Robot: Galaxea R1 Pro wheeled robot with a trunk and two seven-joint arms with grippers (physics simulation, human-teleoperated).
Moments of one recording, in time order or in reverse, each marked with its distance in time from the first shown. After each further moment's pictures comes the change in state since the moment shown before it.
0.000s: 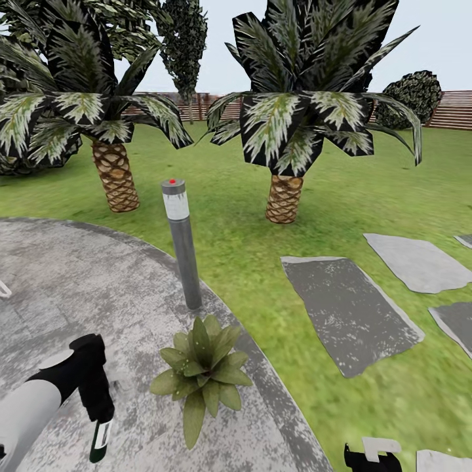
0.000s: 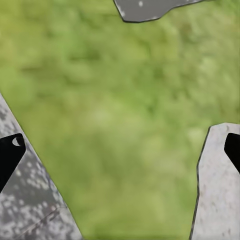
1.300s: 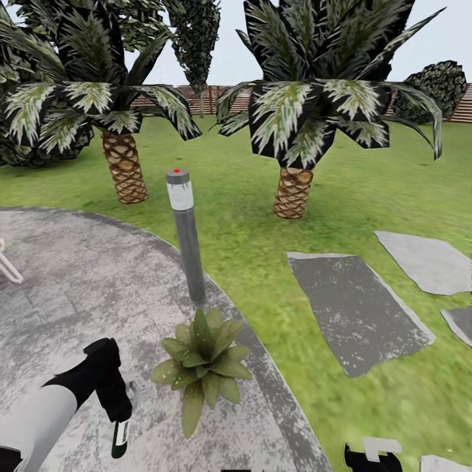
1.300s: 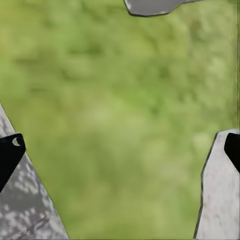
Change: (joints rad) left arm 0.030 -0.078 0.059 -0.017 0.014 0.033 0.077; right arm 0.000 -0.001 -0.001 0.000 -0.002 -0.001 -0.002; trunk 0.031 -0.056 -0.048
